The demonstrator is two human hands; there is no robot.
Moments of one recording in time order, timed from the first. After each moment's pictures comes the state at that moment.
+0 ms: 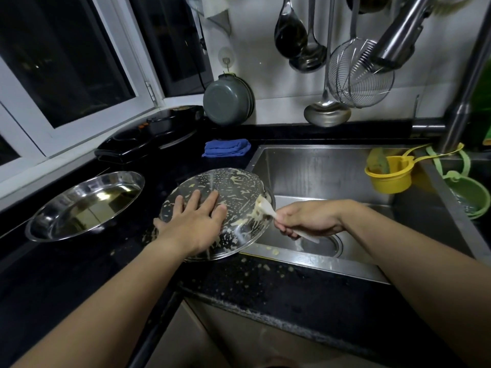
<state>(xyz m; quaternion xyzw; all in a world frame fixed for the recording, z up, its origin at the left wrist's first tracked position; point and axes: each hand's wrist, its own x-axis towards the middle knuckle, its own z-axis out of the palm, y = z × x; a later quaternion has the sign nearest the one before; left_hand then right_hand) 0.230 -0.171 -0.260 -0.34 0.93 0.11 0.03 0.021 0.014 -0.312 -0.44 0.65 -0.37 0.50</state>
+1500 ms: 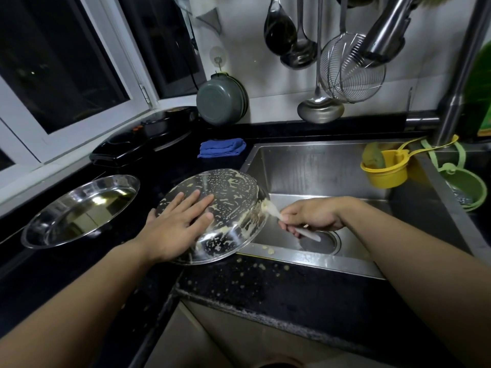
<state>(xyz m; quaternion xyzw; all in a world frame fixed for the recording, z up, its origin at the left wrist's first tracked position) 0.251 -0.205 -0.259 -0.22 0.97 0.08 0.03 0.000 0.022 -0.322 -0.41 0.68 -0.35 0.50</state>
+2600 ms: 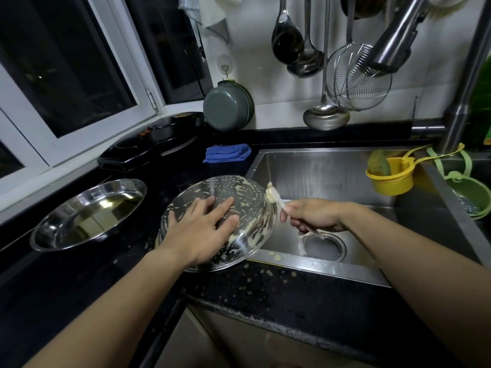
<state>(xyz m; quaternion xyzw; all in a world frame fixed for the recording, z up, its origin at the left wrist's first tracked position) 0.234 -0.165 -0.255 -0.25 0.97 0.07 0.02 0.005 0.015 -0.309 -0.39 0.71 -0.40 0.43</state>
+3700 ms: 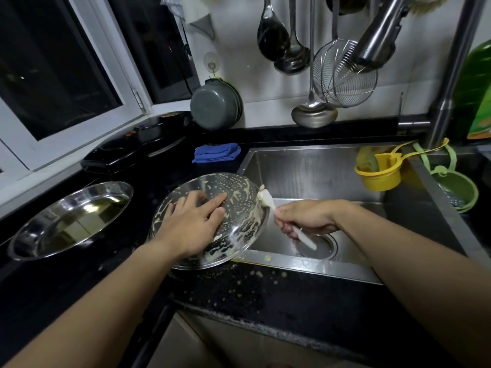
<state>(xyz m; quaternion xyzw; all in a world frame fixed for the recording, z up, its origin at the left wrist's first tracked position) 0.212 -0.179 -0.257 -0.23 0.97 0.07 -0.03 0.001 0.015 -0.322 -0.35 0.66 -0.43 0.51</state>
